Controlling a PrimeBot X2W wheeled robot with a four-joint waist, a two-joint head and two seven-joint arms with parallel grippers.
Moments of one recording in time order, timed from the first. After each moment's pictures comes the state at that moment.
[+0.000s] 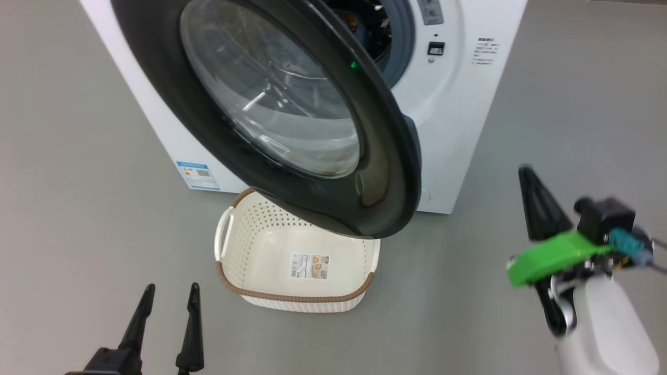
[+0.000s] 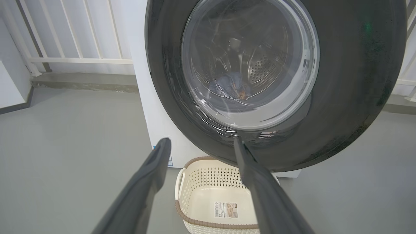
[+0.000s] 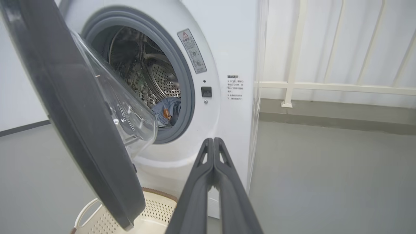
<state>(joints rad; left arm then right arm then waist) 0.05 0.18 -0.25 0.00 -0.33 0.11 -0.21 -0.36 -0.06 -0.10 0.33 0.10 0.12 -0.19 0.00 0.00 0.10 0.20</state>
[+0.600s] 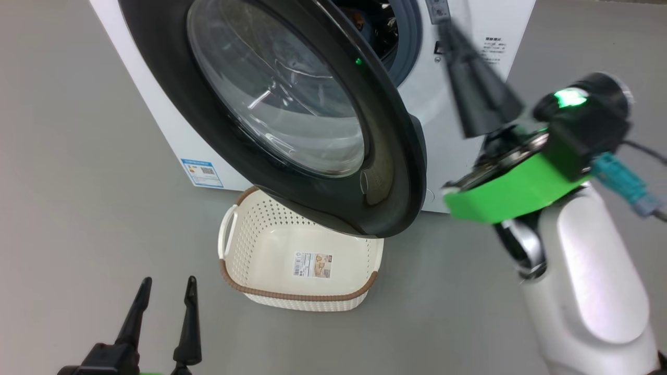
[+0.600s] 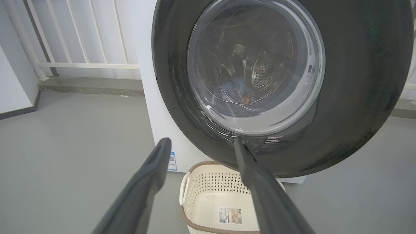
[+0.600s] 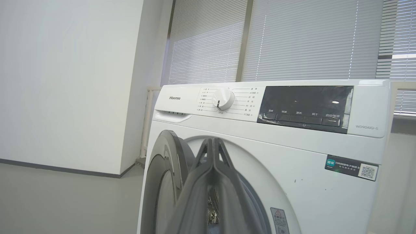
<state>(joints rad) 0.03 0.18 -0.25 0.01 -0.33 0.11 -0.23 -0.61 -0.07 0.21 -0.07 0.14 0.12 -0.09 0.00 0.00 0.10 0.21</state>
